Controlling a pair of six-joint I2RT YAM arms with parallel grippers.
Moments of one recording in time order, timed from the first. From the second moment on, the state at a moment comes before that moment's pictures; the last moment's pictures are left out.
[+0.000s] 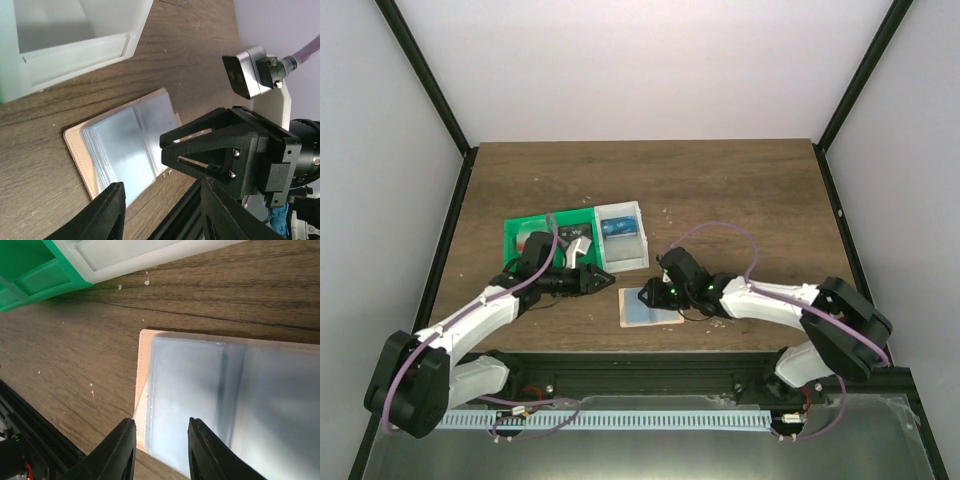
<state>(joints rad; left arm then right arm) -0.43 1.14 0.53 -0.13 0.72 -0.63 0.88 1.42 0.65 -0.06 -0.20 0.89</state>
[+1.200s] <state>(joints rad) -0.57 1.27 0.42 0.11 0.76 -0.84 0.80 1.53 0.43 0.34 -0.35 0.88</state>
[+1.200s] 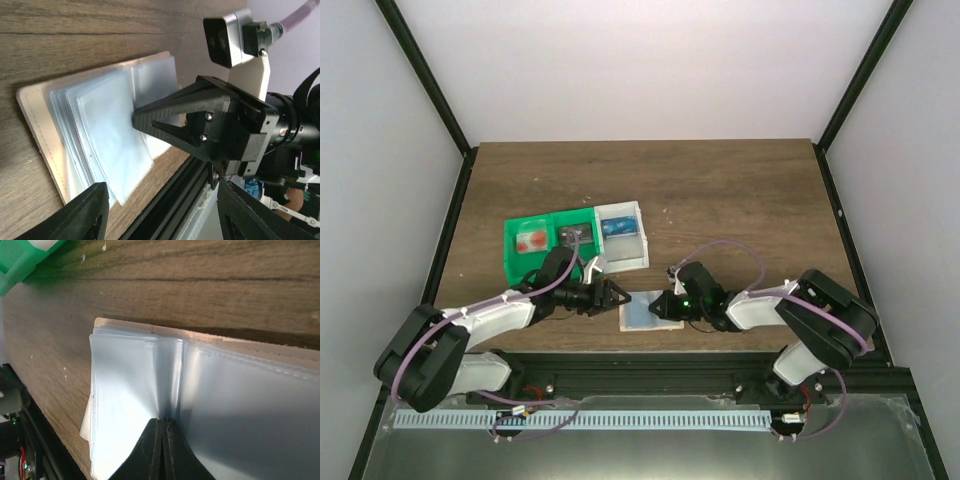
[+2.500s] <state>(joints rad) -0.68 1.49 0.51 0.10 0.64 -0.82 0.75 1.53 0.31 0.52 -0.48 0.92</state>
